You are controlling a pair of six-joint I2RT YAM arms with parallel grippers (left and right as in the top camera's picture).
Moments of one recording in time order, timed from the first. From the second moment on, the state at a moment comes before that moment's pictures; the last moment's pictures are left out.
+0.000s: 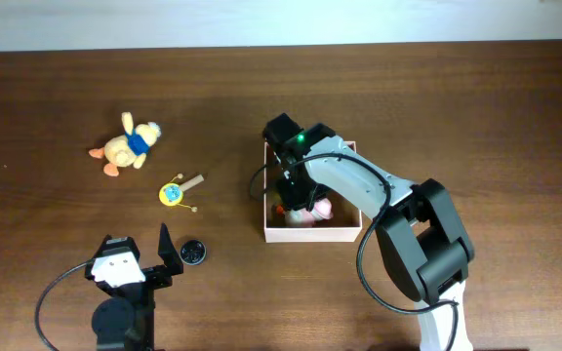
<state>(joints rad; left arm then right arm) 0.05 0.01 0.08 -0.25 -0.10 -0.12 0.59 2.15 1.62 -1.02 0.00 0.16</state>
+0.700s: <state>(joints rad) 0.05 0.01 0.08 -0.25 -0.10 -0.12 0.57 2.15 1.71 -0.96 0.00 0.15</state>
